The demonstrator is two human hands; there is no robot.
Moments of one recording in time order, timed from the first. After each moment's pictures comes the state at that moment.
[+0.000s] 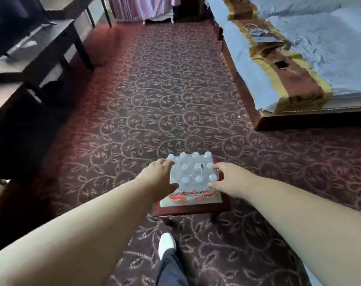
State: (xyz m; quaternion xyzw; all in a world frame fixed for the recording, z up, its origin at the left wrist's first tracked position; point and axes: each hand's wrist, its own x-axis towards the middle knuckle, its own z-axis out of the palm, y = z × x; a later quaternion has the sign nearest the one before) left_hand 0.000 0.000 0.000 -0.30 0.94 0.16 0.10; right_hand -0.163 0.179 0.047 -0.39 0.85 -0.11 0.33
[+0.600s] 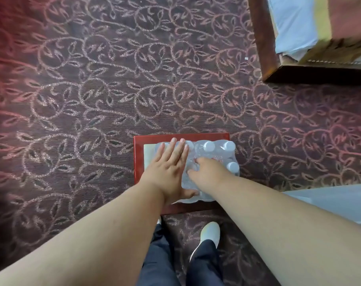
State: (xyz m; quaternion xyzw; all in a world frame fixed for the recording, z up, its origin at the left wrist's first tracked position) left_hand -0.097 -0.107 -0.244 -0.16 0.97 0.15 0.11; right_hand -0.217 -0.022 -0.181 -0.26 0.86 0.01 0.44
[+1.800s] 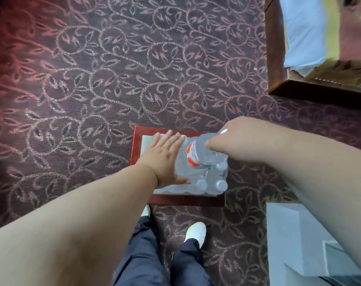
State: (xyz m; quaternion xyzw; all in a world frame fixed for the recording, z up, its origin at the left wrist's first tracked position) left_hand -0.110 -0.102 -0.214 -0.22 0.94 0.23 0.14; right_hand -0.272 -0.035 -0.014 -0.38 0.84 0.11 0.37
